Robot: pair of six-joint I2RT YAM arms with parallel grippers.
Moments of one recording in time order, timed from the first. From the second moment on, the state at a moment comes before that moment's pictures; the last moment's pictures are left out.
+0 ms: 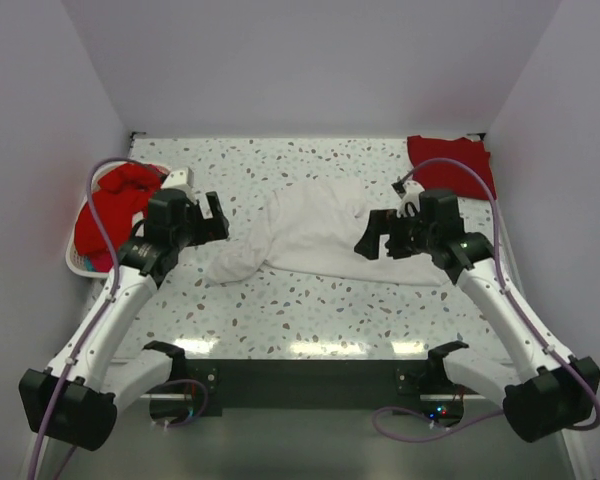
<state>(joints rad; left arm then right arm) -0.26 1.00 0.92 -0.49 -0.11 -0.37 0.31 1.03 0.95 -0.61 -0.33 0.29</state>
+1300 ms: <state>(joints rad) -0.42 1.69 1.04 -0.37 -0.17 -0.41 0.35 1.57 0.95 -0.48 -0.05 0.34</state>
